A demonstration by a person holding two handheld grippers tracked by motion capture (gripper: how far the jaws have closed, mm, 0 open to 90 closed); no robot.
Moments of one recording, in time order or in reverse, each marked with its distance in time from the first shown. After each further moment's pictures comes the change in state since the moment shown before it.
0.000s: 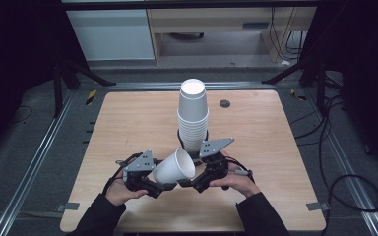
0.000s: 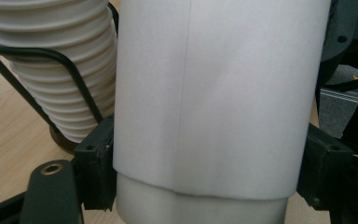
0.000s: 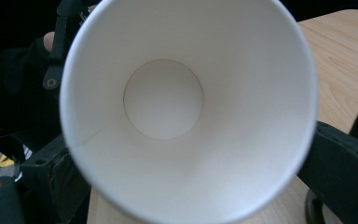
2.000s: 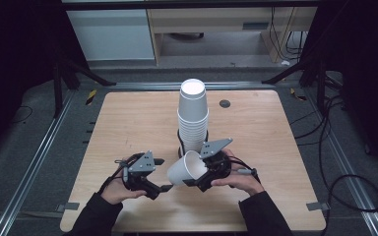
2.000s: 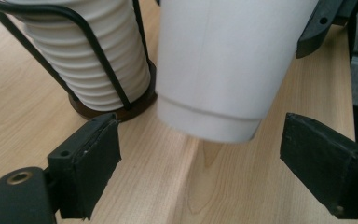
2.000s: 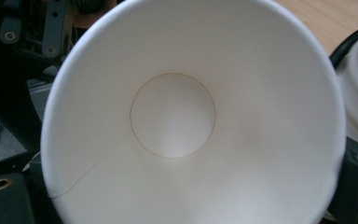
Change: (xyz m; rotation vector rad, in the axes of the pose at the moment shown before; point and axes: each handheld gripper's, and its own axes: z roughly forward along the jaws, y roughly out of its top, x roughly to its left) left arm 0.002 -0.005 0.004 0.153 0.071 0.038; right arm -0.006 -0.006 -0.002 0.159 -0.098 -0.044
